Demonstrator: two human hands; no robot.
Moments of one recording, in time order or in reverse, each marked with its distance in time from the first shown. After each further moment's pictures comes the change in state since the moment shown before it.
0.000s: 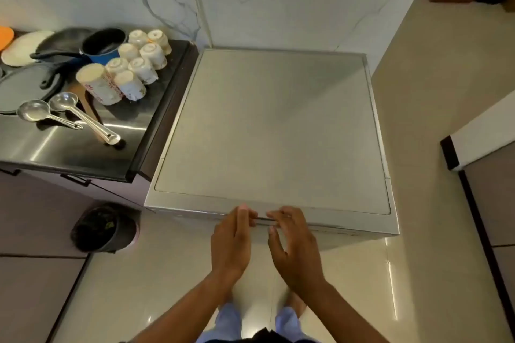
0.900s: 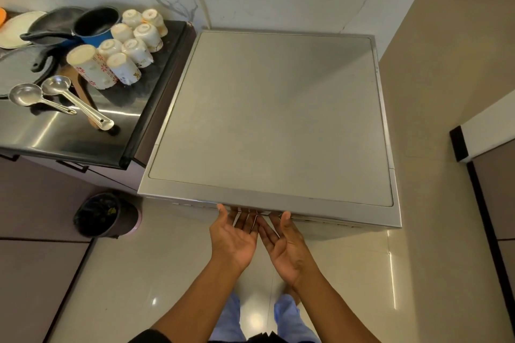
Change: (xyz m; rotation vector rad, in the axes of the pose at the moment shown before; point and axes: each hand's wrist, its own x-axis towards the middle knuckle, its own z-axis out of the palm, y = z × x) left_hand 0.018 -0.048 0.043 -1.464 -0.065 -0.818; right_hand -0.012 0.046 0.046 1.590 0.038 1.149
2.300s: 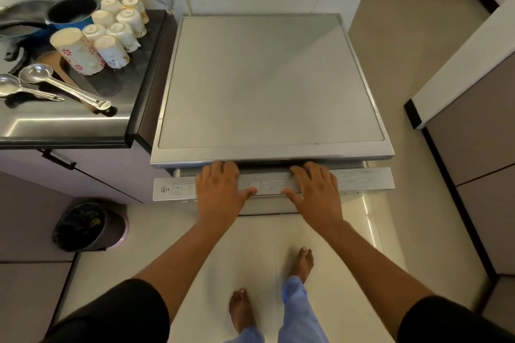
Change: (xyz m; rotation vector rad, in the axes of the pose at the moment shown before) left_hand -0.022 0.083 -0.051 2.341 0.002 1.314; right_hand -0.045 0.010 -0.016 -2.232 0.417 -0.986
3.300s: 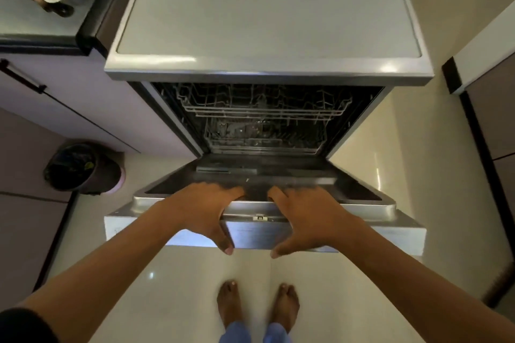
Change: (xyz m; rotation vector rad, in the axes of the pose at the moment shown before) left_hand -0.106 -0.012 0.074 -0.043 -0.896 0.443; right_hand -0.105 0.029 0.063 -0.044 -0.673 -0.468
